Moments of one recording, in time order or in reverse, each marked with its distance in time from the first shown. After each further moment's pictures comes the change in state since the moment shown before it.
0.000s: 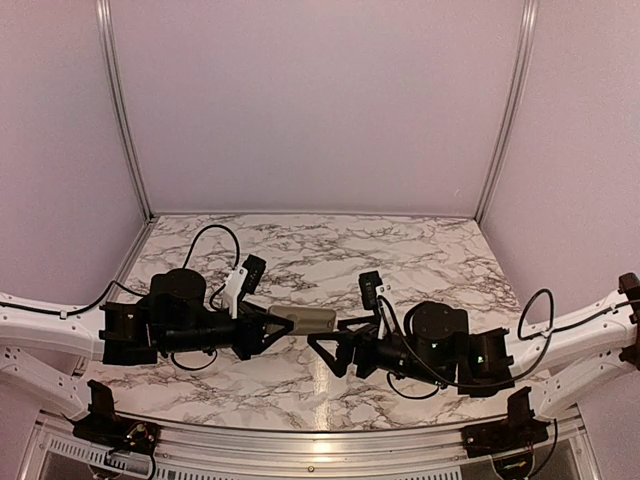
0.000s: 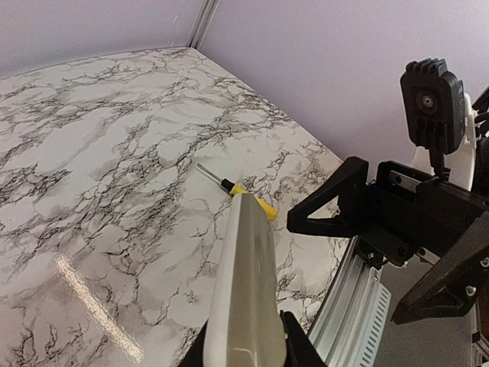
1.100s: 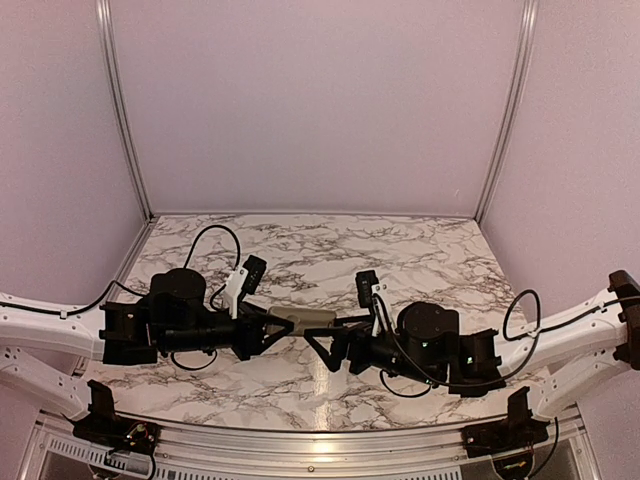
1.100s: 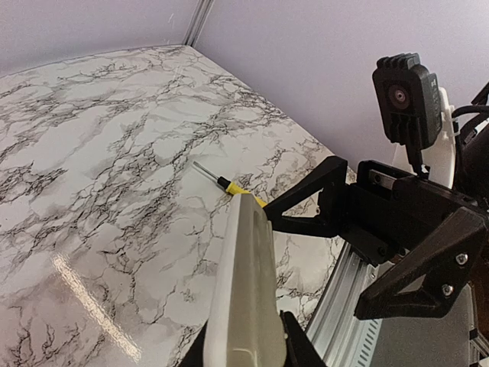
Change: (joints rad) left arm 0.002 0.000 0.000 0.001 0.027 0.000; right arm -0.026 0.068 0.000 0.074 0.003 0.022
